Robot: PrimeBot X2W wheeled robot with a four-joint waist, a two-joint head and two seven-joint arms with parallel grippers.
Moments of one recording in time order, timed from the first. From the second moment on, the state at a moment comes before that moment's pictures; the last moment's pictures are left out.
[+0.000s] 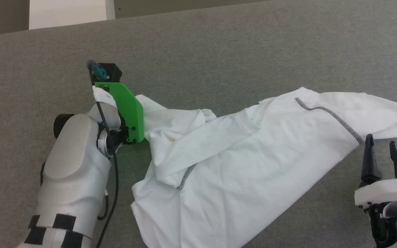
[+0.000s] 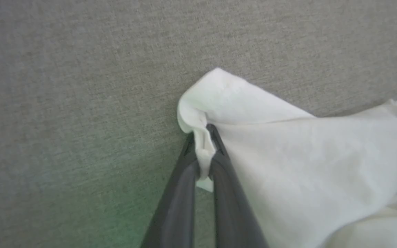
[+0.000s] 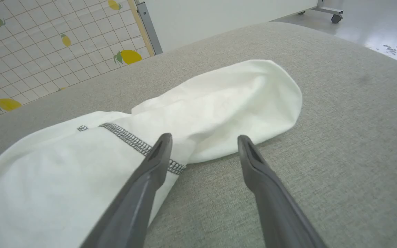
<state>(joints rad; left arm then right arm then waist) -0.74 0.16 -0.22 0.65 -0.39 -0.07 0.71 -0.17 -0.05 -0.29 0.32 0.27 0.13 -0.19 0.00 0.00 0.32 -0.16</state>
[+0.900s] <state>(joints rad) -0.18 0.30 0.51 0.16 -0.67 0.19 0.33 -0.14 -0.05 -0.27 0.34 0.23 0.13 -0.16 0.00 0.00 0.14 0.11</state>
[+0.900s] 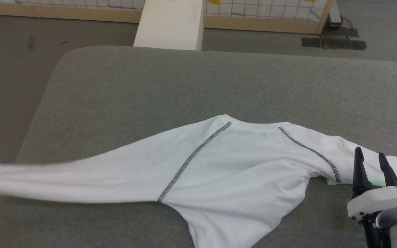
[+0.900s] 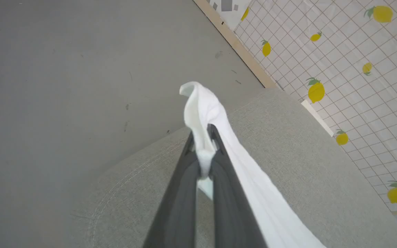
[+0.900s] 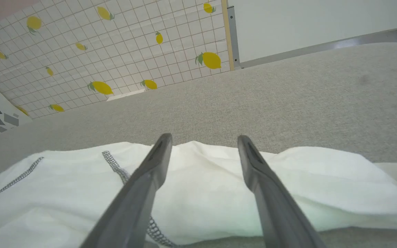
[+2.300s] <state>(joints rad) -0.60 0.26 -0.32 0.35 -0.41 -0.12 0.65 -0.16 -0.05 -0.25 0.29 0.24 0.13 -0.13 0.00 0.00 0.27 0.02</state>
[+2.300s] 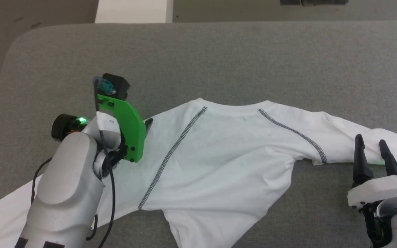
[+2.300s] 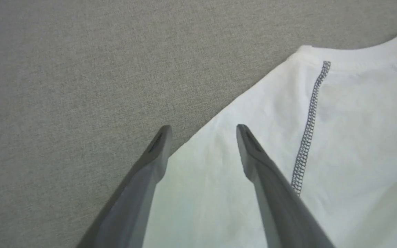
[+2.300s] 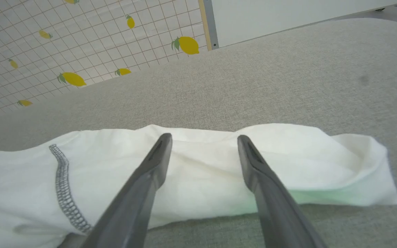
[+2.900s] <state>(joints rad) -0.66 0.29 -0.41 0.47 -0.46 -0.12 0.72 -0.20 -0.05 -0.24 0.30 0.25 0.13 -0.15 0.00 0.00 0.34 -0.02</state>
